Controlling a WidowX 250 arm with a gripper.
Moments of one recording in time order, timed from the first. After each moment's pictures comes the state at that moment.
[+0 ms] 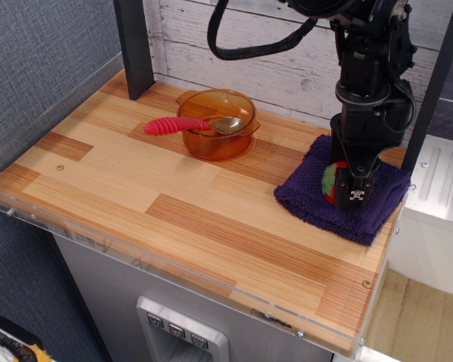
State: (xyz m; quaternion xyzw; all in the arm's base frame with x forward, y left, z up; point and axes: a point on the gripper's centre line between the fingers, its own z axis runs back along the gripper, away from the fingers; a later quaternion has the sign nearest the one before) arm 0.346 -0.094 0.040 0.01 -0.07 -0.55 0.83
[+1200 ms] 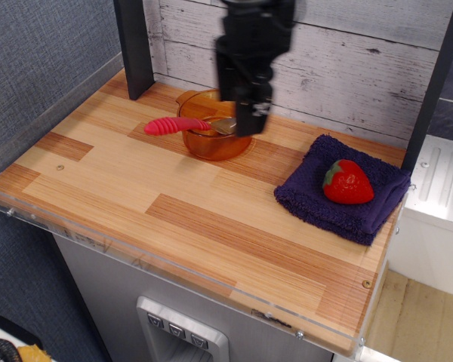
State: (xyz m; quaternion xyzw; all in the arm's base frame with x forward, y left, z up) arm 0.313 0.014 0.112 0.03 -0.04 -0.36 0.93
